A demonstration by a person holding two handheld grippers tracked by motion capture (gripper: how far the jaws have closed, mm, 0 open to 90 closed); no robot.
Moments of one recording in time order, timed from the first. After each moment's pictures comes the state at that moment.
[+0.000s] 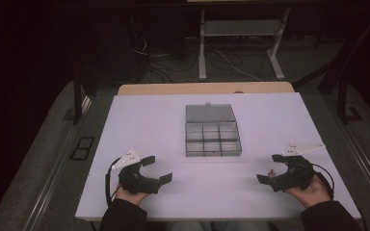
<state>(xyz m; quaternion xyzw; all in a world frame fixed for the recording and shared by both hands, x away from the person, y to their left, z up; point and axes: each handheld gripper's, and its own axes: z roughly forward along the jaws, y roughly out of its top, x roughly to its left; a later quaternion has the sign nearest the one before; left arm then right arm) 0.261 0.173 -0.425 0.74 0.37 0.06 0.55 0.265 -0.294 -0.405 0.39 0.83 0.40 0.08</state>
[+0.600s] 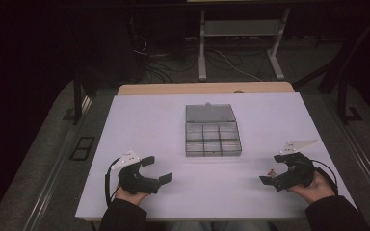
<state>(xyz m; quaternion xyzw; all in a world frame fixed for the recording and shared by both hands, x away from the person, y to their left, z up) 0.260 0.173 -0.426 0.74 0.37 0.06 0.55 0.275 -0.299 -0.407 0.37 0.86 0.35 0.06</state>
